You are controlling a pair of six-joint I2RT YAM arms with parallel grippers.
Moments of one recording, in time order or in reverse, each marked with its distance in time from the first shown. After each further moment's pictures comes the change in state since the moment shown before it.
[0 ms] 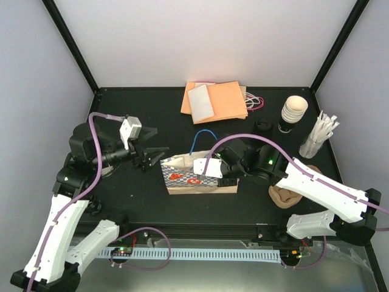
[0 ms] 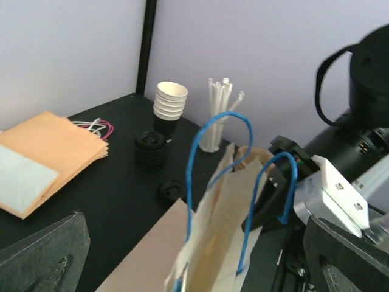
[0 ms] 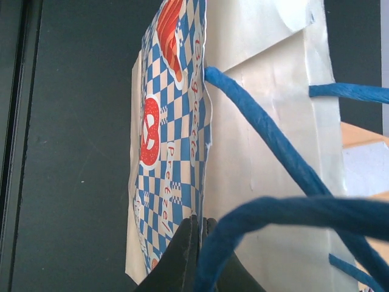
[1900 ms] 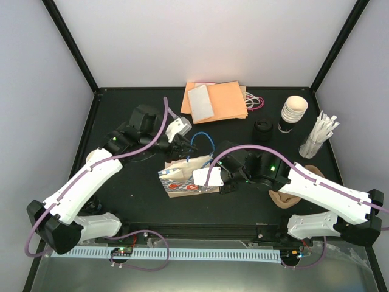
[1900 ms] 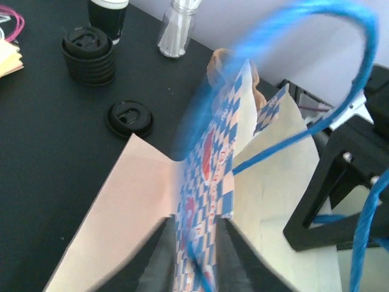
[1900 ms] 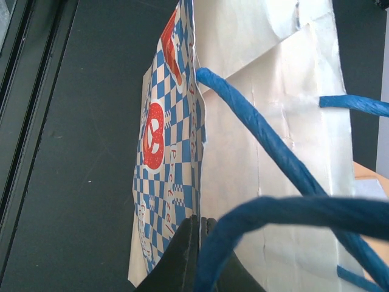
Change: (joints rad) left arm -0.296 0.416 0.095 -0.091 -0.079 0.148; right arm 0.056 -0.039 -0.050 0.032 -0.022 -0.106
